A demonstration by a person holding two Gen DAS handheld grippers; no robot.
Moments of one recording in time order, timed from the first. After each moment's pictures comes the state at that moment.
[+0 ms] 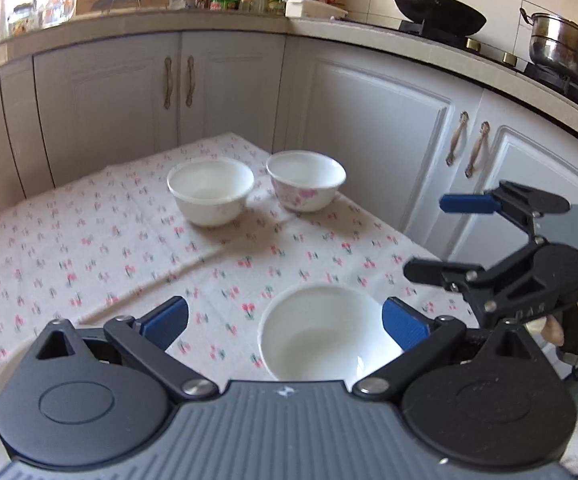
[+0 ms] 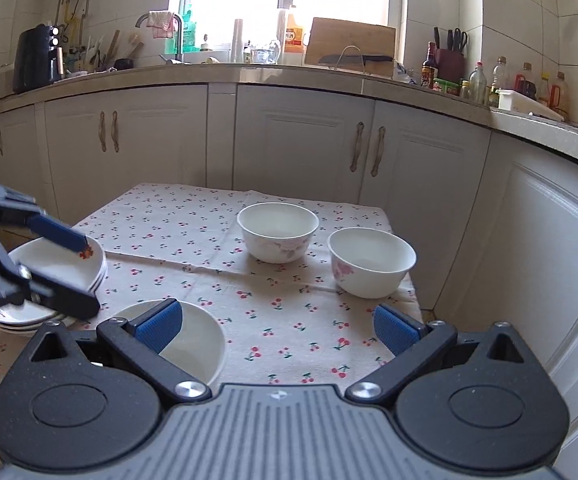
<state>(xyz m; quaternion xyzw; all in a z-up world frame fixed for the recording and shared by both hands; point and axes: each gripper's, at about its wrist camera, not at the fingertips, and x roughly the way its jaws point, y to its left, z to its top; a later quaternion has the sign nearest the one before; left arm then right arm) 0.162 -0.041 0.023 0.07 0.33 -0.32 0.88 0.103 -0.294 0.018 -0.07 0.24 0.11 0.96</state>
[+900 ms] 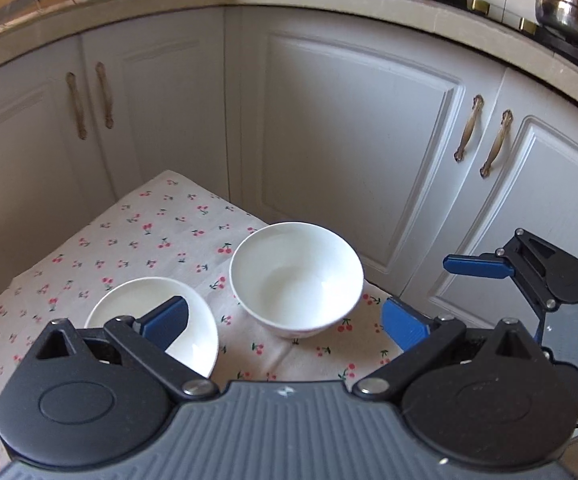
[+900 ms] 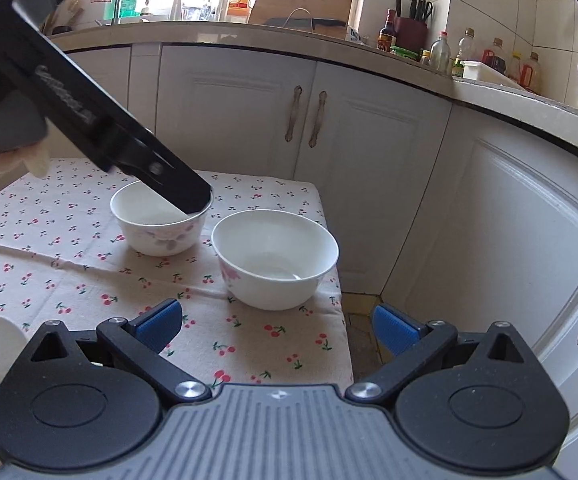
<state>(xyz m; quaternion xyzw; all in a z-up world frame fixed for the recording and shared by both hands) 0.342 -0.183 0.021 0.15 0.38 -0.40 0.82 0.210 -0.346 -0.016 -0.09 0.28 0.04 0.96</state>
